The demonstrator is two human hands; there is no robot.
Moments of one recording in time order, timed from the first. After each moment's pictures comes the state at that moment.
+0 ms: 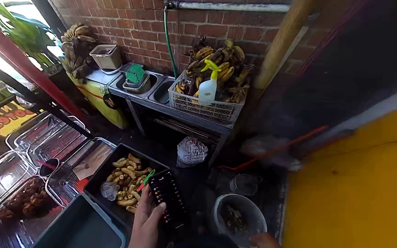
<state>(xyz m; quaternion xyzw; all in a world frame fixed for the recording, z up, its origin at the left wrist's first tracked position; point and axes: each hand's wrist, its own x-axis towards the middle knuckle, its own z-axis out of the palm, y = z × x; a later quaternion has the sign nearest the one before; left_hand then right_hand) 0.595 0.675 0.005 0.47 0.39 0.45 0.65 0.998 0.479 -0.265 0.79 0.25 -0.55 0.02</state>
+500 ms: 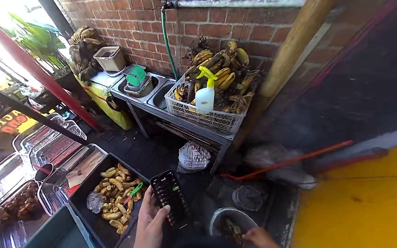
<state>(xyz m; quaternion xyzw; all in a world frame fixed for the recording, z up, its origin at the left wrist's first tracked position) 0.715 0.710 0.000 0.45 0.43 0.48 0.61 1.099 0.572 -0.292 0.77 0.31 -0.55 0.04</state>
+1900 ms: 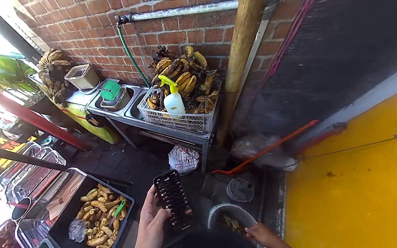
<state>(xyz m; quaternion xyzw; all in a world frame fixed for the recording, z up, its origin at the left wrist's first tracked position) 0.796 0.727 -0.002 0.50 0.38 0.41 0.66 1.144 0.540 -0.324 0.77 0.15 -0.61 -0.05</state>
